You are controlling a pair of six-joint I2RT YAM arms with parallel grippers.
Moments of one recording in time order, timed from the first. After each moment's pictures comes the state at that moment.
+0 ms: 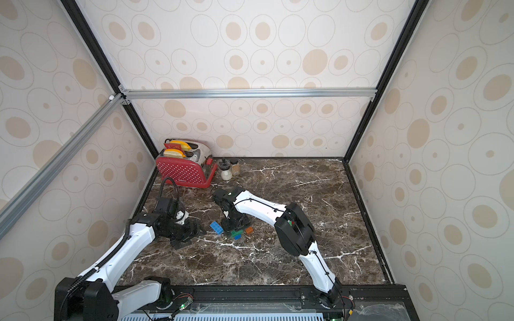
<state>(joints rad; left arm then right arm) -0.12 1.13 0.76 -0.94 0.43 -0.55 1.03 2.19 1.88 -1.21 -0.14 0.36</state>
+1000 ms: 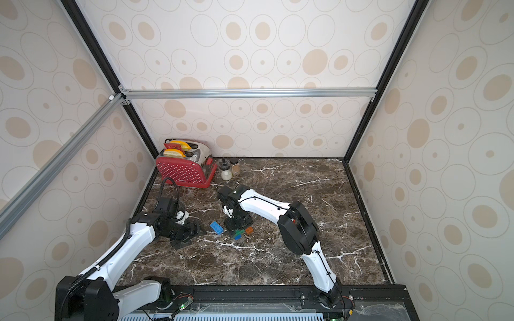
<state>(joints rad) -0.12 1.14 0.76 -0.94 0.44 -0.54 0.99 2.16 1.81 -1.16 -0.21 0.23</state>
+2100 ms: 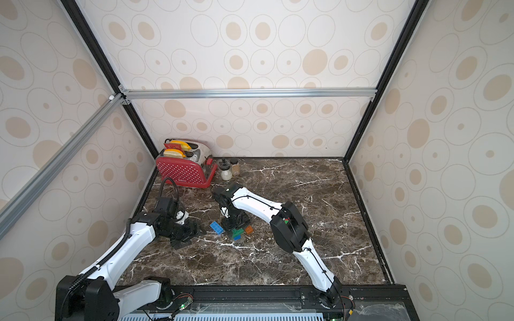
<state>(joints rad) -0.11 1.14 0.76 -0.94 0.44 -0.54 1.01 2.30 2.03 -1.36 -0.18 0.23</state>
